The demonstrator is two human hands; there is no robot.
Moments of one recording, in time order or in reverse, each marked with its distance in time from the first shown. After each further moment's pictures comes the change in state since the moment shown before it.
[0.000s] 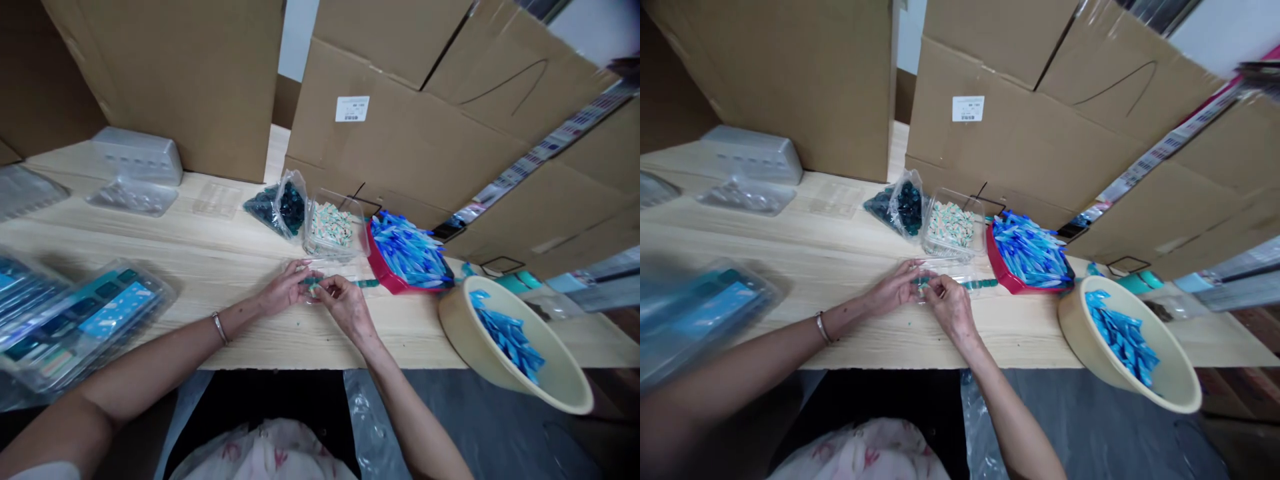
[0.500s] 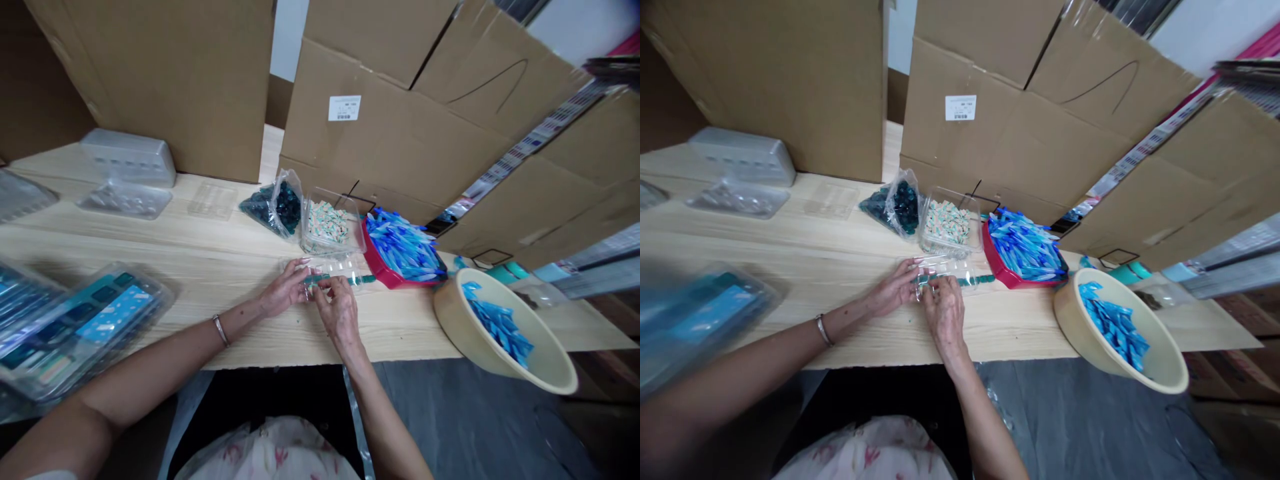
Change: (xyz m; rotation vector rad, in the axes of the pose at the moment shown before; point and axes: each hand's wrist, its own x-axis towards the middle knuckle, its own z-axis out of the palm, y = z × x) left_hand 0.000 -0.006 0.000 0.021 0.042 0.020; right_hand -0.021 0.000 0.024 -0.256 0.314 -0.206
